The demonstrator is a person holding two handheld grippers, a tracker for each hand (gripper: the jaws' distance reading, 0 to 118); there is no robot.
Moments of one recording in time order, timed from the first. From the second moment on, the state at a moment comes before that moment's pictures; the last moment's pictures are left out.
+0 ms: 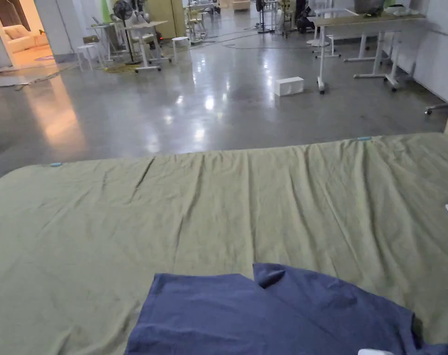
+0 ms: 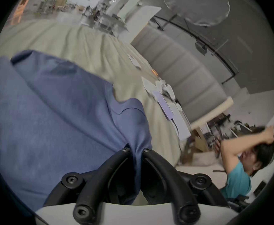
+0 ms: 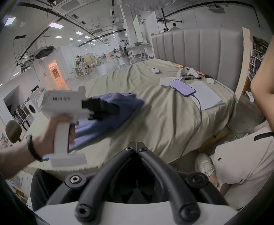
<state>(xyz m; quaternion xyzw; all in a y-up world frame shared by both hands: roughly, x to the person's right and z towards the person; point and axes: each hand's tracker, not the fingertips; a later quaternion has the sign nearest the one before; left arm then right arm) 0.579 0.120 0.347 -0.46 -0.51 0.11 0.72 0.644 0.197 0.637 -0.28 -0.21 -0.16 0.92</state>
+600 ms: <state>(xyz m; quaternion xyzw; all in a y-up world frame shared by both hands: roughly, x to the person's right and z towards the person) 0.450 0.207 0.363 -0.34 -0.45 0.09 0.82 0.626 0.230 0.586 -0.22 -0.13 -0.10 0.96</state>
